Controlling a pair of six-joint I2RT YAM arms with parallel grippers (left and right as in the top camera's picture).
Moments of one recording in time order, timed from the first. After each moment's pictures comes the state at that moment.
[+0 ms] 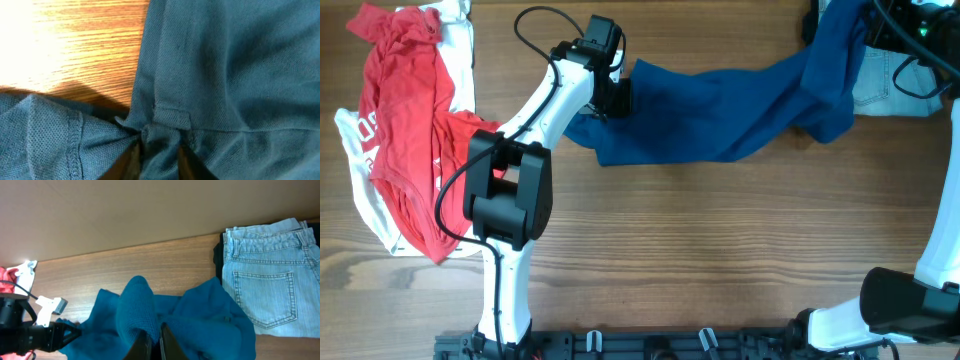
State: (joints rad) left arm -0.34 2.26 1.85 -0.89 0.17 -0.29; right arm -0.22 1.69 2.04 -1.07 -0.36 0.04
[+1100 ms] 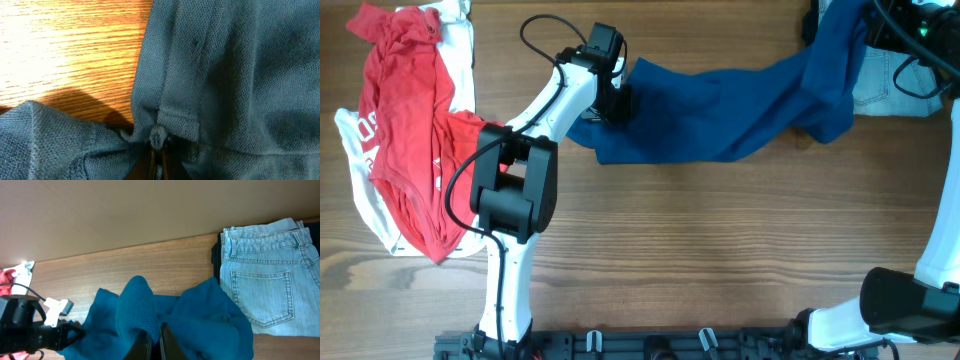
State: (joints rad) left arm -0.34 2.32 1.84 -0.85 0.17 -0.29; right arm -0.22 1.69 2.04 -1.07 -0.35 0.04
